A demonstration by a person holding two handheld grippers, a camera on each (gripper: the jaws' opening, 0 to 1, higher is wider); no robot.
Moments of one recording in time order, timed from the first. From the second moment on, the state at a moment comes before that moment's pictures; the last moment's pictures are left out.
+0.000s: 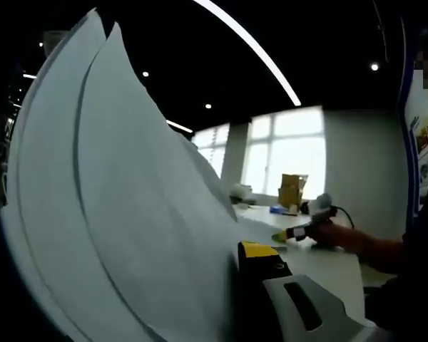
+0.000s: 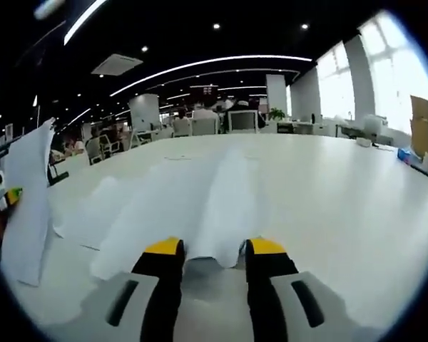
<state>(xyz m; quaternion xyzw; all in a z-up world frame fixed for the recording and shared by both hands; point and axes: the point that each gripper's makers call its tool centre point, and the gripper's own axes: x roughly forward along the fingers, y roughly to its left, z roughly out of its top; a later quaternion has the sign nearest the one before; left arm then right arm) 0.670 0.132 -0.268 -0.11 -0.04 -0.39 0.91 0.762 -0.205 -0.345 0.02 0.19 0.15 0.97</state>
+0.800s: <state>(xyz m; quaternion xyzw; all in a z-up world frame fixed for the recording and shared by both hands) 0.669 0.131 -0.267 -0.11 -0.04 -0.39 0.91 0.758 -0.210 -0.335 0.07 0.18 0.14 0.97</state>
